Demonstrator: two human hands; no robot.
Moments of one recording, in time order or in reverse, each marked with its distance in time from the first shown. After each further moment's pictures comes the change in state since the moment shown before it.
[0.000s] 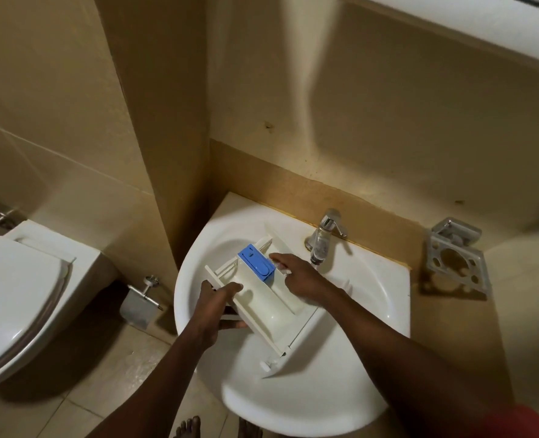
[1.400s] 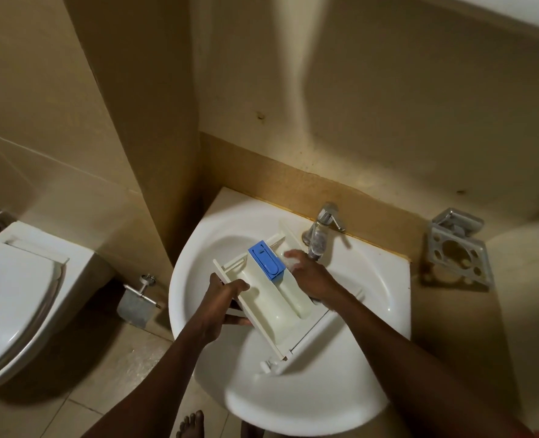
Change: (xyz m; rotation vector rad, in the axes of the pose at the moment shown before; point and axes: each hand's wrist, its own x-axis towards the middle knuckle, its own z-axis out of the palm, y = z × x) left_hand 0.005 0.006 0.013 0.159 -0.111 -0.009; right_hand -0.005 0.018 -0.007 0.129 0.102 0.189
